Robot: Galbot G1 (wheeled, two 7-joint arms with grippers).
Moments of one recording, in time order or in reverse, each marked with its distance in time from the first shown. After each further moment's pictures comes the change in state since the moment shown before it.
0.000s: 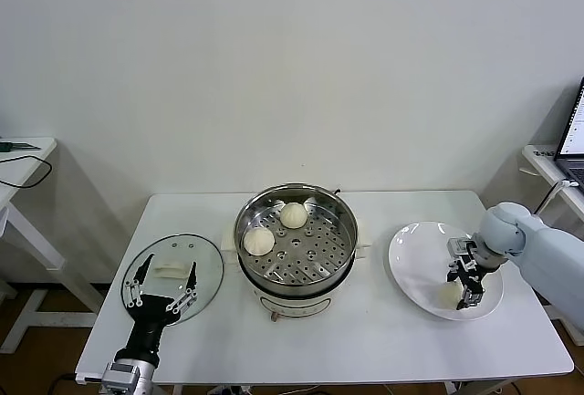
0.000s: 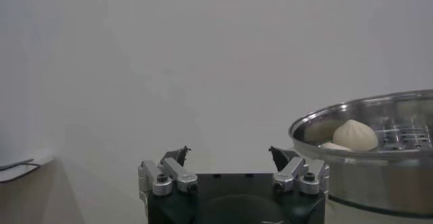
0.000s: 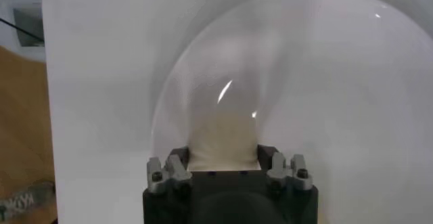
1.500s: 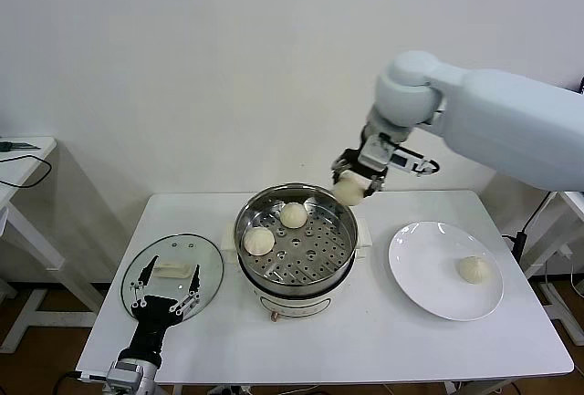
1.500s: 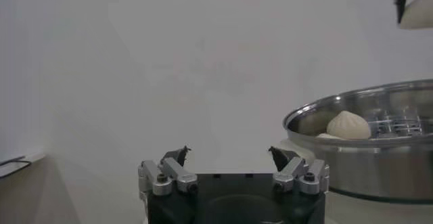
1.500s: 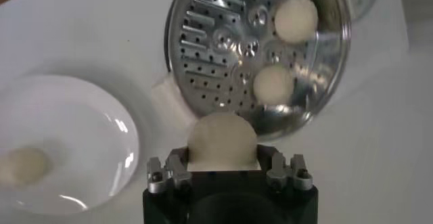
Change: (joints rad) left arm -0.013 0.011 0.005 0.029 0.006 0.000 0.011; right arm 0.943 0.359 -0.628 0.278 0.189 0.534 0.007
